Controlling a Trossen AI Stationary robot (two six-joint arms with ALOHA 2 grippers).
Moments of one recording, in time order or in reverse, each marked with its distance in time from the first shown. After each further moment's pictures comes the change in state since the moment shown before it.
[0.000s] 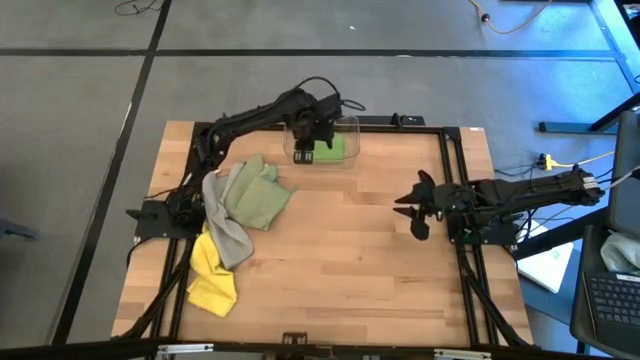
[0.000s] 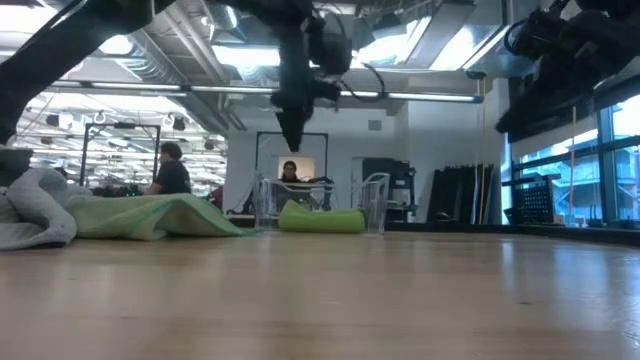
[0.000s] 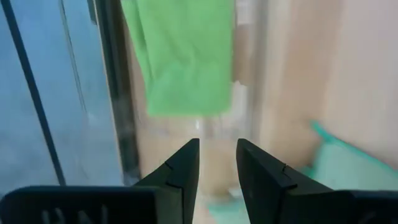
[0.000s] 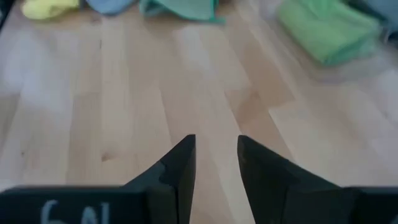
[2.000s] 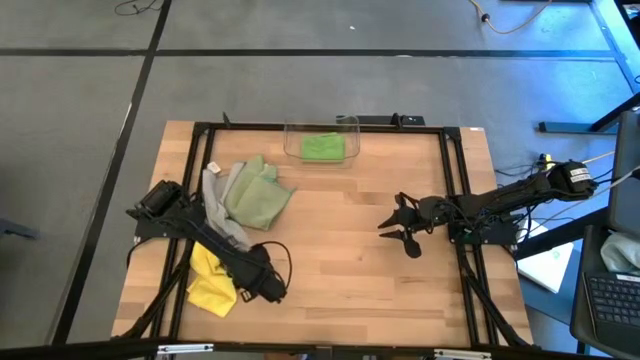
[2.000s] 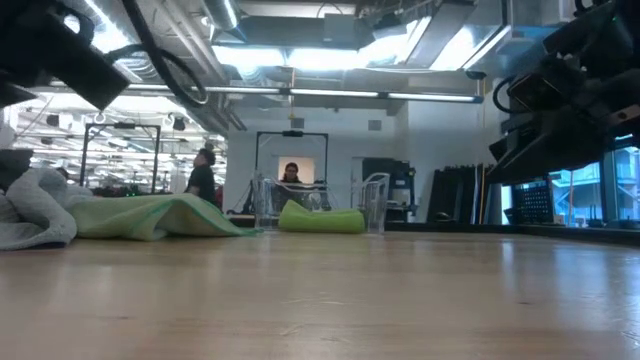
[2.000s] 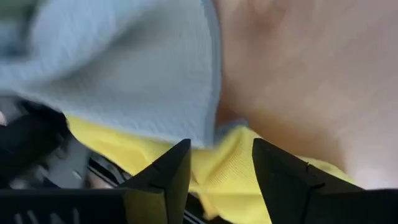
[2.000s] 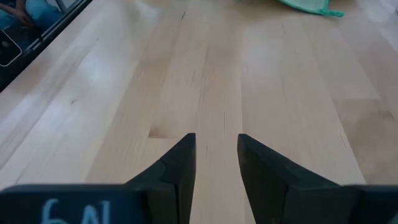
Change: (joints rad) left arm -1.047 -0.276 -0.906 0.102 0.303 -1.655; right arm 0.000 0.340 -0.319 0.788 -0.305 -0.199
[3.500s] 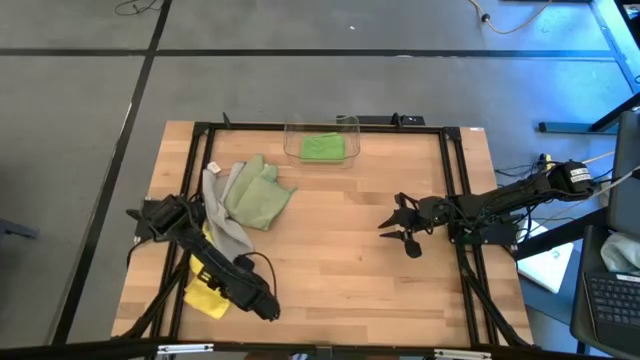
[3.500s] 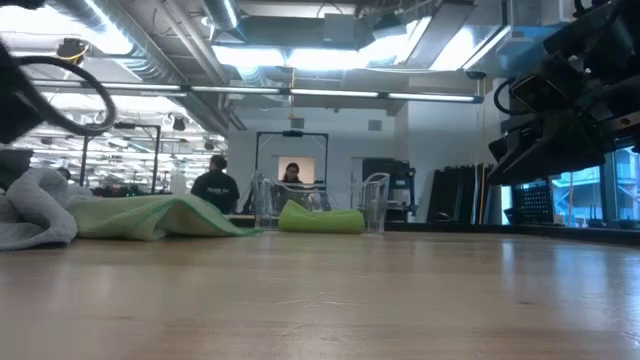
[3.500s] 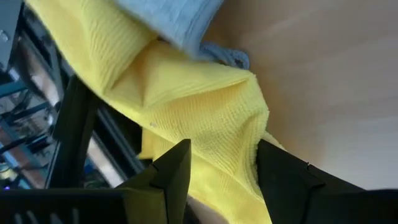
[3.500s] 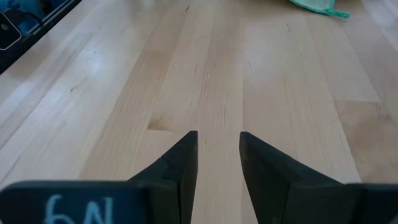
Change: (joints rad) left arm -0.104 0.117 0.000 0.046 0.209 -0.530; right arm 0.000 0.000 0.000 -0.010 0.001 -0.051
